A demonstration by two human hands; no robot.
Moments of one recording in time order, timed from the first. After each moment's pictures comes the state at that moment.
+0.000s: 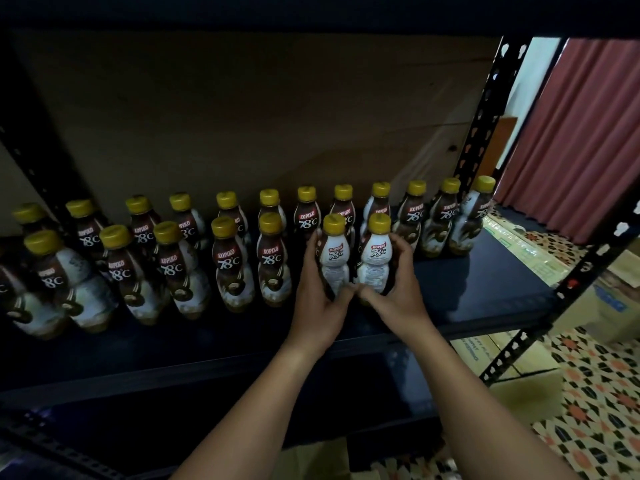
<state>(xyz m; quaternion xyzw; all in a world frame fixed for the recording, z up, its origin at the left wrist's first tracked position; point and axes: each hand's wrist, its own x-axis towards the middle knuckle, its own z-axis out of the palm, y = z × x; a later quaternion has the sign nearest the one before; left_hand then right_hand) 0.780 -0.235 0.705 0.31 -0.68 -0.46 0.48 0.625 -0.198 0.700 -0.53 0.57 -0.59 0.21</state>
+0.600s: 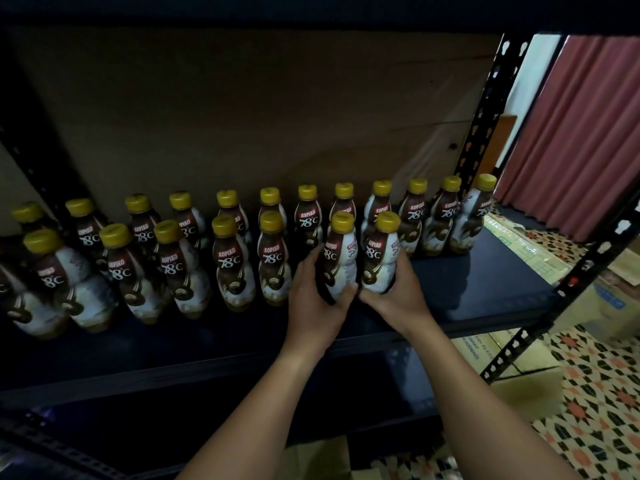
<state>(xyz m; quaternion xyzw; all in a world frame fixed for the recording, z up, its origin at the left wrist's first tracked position) 0.783 -0.236 0.697 0.38 -0.68 -0.39 0.49 0.623 -0.200 0.698 -0.50 0.62 -0.56 0.23</state>
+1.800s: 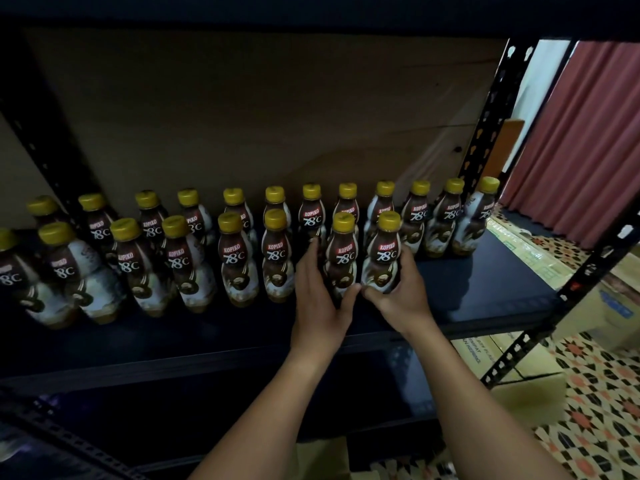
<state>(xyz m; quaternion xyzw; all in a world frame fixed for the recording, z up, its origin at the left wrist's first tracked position) 0.779 -0.223 0.696 0.41 -0.71 -0.29 0.49 0.625 -0.196 0.700 -0.51 0.60 -0.59 0.20</state>
